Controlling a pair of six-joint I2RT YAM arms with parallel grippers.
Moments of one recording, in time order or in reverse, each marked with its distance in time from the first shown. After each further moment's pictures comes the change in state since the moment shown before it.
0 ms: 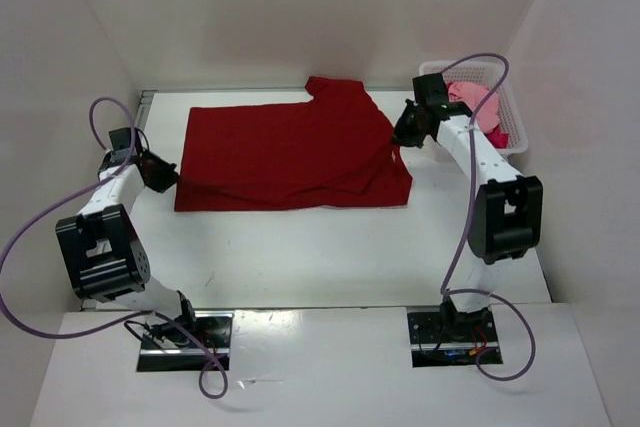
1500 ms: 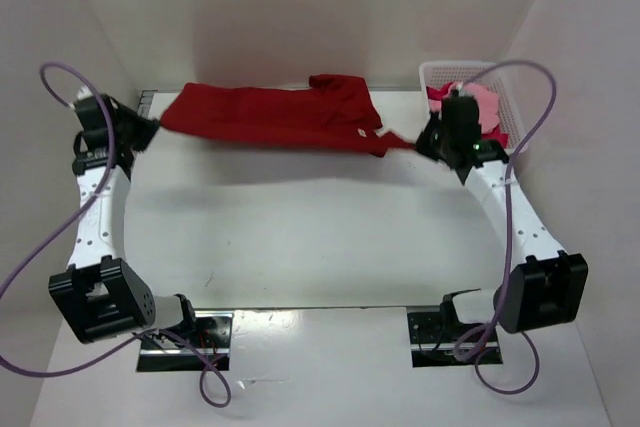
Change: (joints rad) left arm -0.021 -0.188 0.309 0.056 0.031 -0.045; right arm -0.019 -0.391 -0.138 0.138 0.103 -0.096
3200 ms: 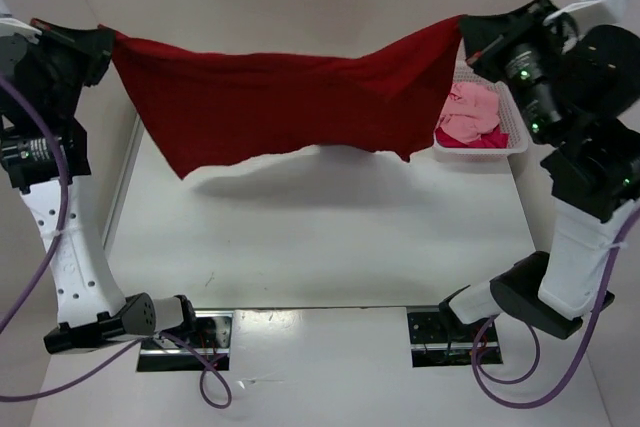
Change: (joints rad) left arm -0.034 -0.071 0.531 -0.196 0.027 -0.019; right arm 0.359 0.104 1.181 -0.467 0.306 0.028
